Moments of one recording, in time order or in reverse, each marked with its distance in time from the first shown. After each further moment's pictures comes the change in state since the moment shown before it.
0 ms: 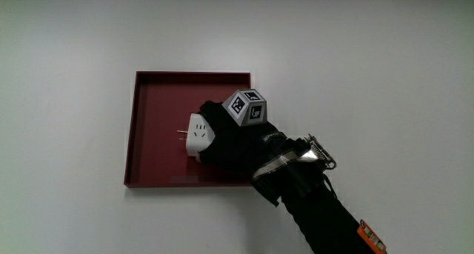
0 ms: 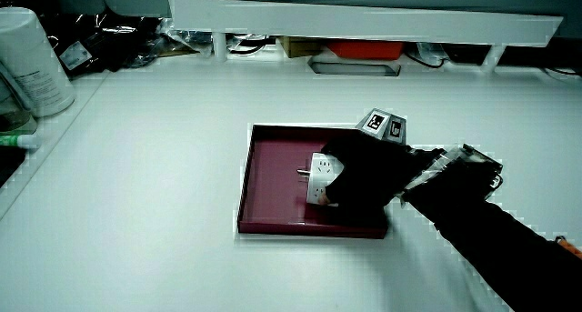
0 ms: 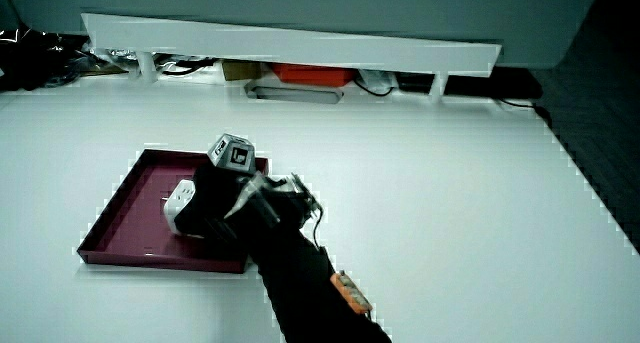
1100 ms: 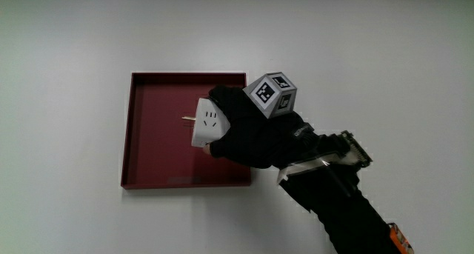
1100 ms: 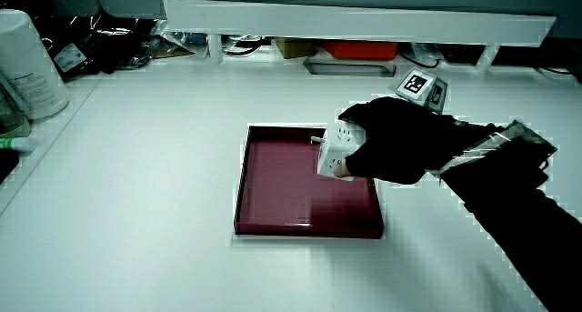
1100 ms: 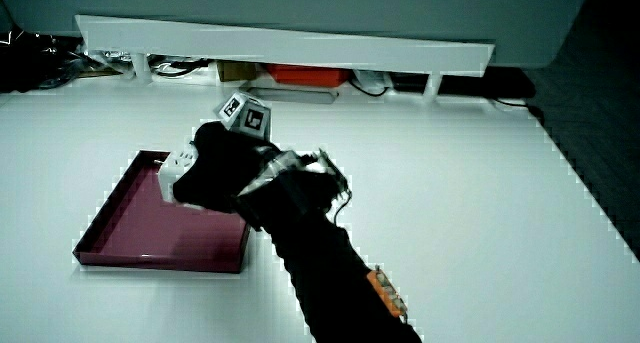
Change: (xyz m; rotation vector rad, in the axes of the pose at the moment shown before) arm -0.017 -0.056 0.062 0.150 0.049 0.169
